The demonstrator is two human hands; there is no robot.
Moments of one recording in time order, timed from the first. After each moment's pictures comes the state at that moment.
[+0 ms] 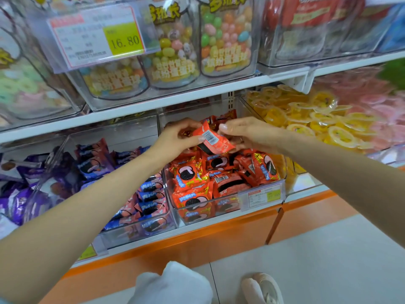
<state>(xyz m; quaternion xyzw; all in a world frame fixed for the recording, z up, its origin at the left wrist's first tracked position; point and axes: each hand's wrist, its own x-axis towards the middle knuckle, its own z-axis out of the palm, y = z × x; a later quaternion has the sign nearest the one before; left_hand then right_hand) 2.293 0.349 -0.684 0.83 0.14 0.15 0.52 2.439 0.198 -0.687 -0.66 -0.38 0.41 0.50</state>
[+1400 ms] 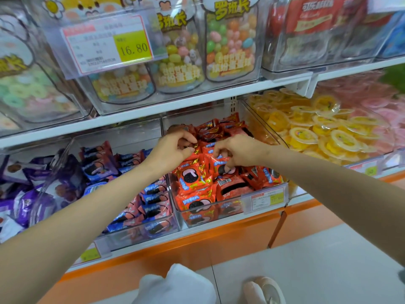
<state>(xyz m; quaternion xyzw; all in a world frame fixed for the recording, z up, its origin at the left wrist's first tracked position) 2.279 0.357 -0.689 0.91 0.17 0.15 0.34 2.436 0.223 -0.713 -0.79 -0.59 0.12 0.09</state>
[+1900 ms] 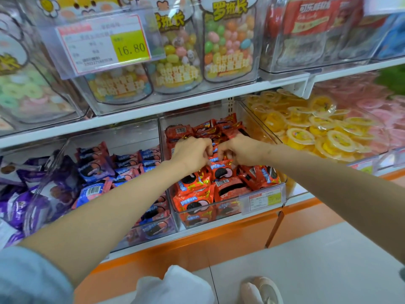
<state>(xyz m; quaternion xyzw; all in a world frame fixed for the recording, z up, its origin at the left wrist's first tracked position) 2.324 0.337 -0.706 0.98 0.15 0.05 0.08 2.443 0.218 -0.713 -0.80 -0.58 0.13 0.09</state>
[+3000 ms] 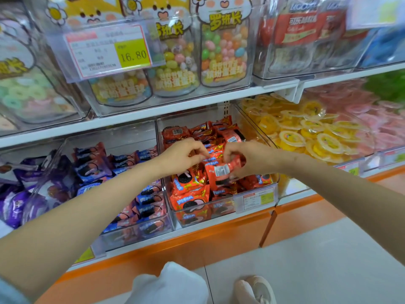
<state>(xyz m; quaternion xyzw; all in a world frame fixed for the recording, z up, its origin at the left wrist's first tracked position) 2.298 0.349 -0.692 0.97 0.06 0.02 0.23 2.416 0.168 -0.687 -0.79 -0.56 0.18 0.17</state>
